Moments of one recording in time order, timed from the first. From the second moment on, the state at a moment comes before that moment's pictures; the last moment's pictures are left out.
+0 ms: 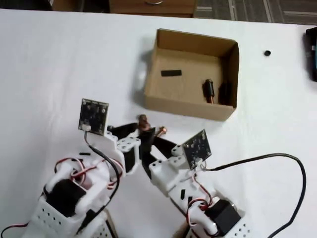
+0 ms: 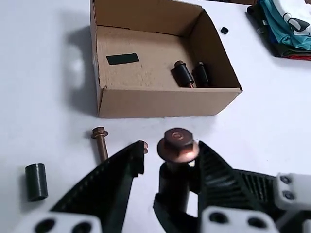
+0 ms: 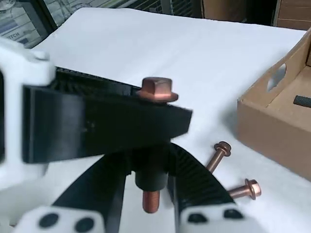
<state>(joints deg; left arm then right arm) 25.1 -76.7 60.2 57.1 23.2 -45.3 -101.8 82.6 45.6 -11.6</state>
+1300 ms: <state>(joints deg) -2.7 -76.6 53.1 69.7 11.6 -15.4 -74.5 53.0 52.7 -11.6</state>
